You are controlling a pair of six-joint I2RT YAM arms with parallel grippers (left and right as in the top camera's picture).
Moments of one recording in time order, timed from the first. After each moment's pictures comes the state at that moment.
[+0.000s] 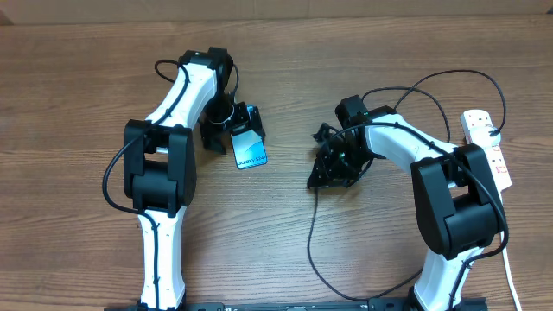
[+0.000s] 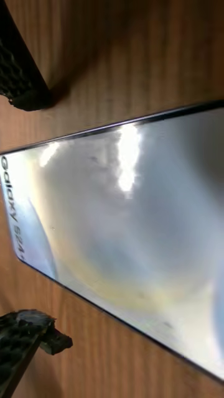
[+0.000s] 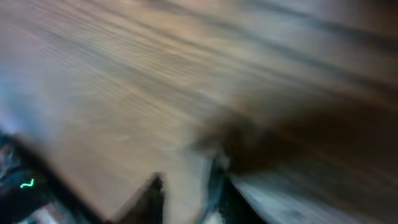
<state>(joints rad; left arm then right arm) -0.20 2.38 1.92 -1.26 0.33 -0.45 0.32 2.00 1.23 -0.87 -0.55 0.12</state>
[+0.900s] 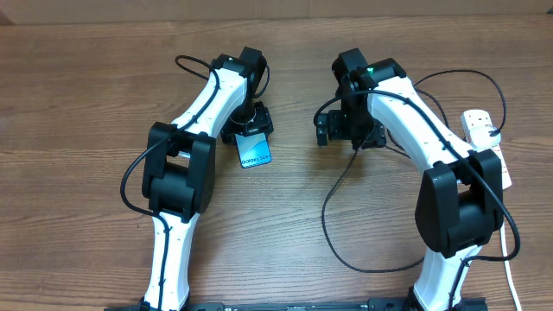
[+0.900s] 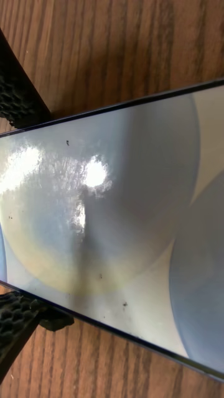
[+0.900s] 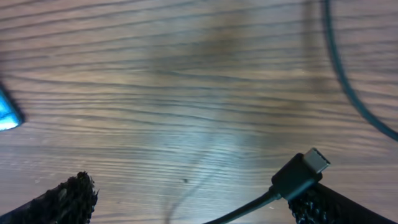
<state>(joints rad) -0.33 2.38 1.93 -1.19 0.06 -0.59 0.33 2.02 1.65 -1.21 -0.07 0.34</state>
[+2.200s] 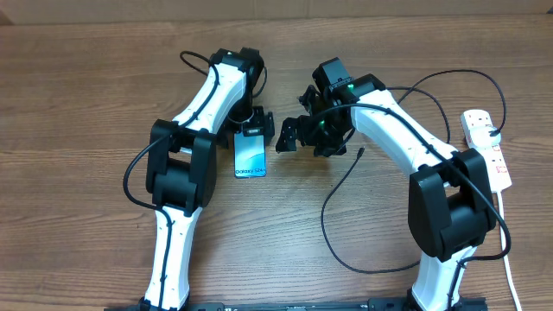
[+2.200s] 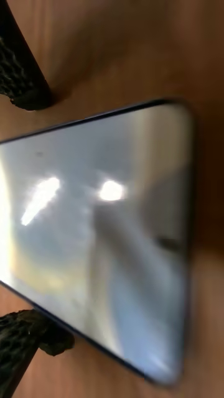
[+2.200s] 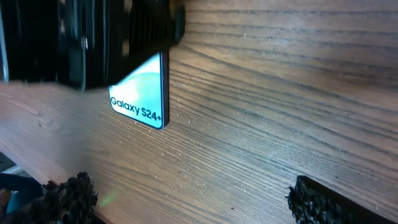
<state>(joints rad) -0.31 2.44 2.04 -1.32 0.07 -0.43 0.40 2.02 1.56 -0.96 -0.49 0.31</state>
